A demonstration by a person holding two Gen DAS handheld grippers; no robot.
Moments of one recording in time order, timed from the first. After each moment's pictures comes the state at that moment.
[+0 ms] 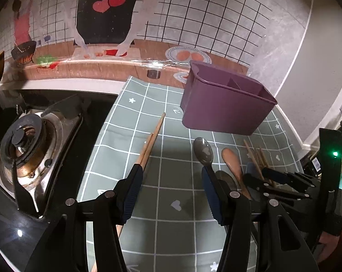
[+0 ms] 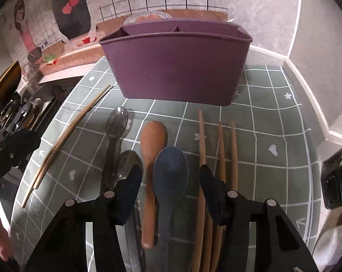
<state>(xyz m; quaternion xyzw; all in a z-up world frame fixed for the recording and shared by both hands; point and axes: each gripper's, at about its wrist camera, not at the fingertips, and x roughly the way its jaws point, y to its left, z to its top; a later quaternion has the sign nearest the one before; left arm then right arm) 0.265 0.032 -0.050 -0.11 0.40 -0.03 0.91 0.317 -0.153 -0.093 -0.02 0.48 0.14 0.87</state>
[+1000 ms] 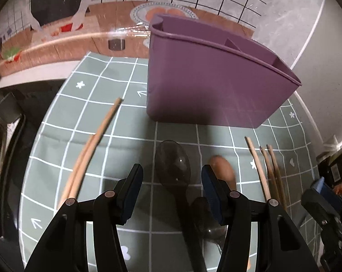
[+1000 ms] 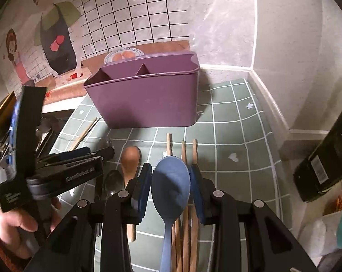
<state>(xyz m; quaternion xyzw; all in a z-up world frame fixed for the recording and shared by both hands) 0.356 -0.029 -0.103 -0.09 0.47 -0.04 0.88 0.299 -0.200 -0.056 0.03 0.42 0.10 0.90</state>
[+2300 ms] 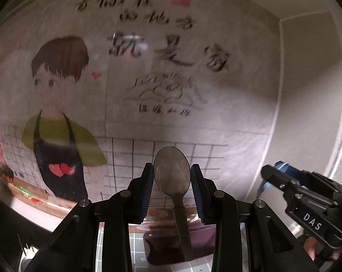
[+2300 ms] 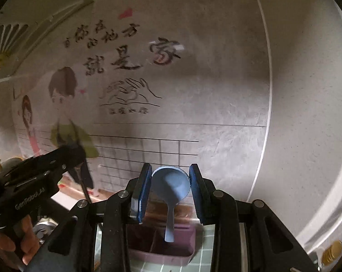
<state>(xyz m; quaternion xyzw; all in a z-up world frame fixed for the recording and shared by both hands) 0.371 -0.003 0.164 -0.06 0.16 -0.08 0.98 0.373 -0.189 0.172 0.01 0.18 0.10 0.98</state>
